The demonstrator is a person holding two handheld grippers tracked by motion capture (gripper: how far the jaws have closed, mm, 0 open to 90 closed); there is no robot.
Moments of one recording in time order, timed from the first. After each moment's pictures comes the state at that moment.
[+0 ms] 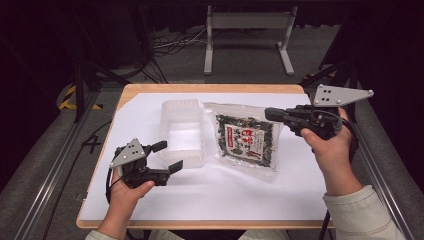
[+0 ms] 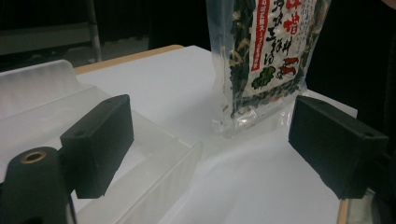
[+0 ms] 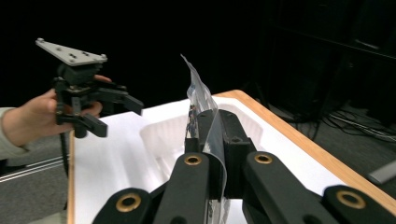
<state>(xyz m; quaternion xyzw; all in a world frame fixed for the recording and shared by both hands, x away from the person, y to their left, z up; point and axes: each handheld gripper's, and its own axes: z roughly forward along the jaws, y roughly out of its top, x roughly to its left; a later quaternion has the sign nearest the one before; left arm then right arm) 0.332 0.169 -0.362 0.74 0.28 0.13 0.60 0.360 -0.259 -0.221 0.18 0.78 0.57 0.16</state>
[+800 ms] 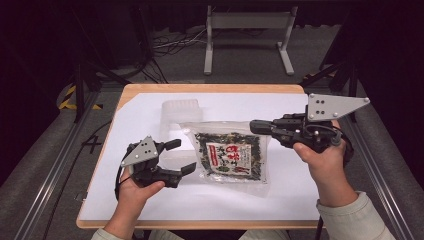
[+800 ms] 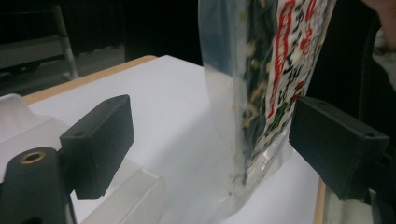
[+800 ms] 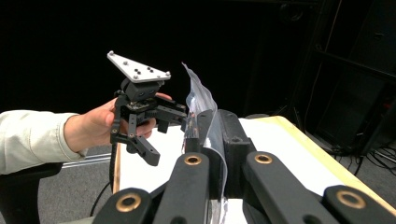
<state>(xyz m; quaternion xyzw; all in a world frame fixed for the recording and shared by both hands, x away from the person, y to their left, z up) 0.329 0.138 -0.342 0.75 0.22 0.11 0.61 0.329 -0.227 -0.208 0.09 0.78 0.60 0.13</state>
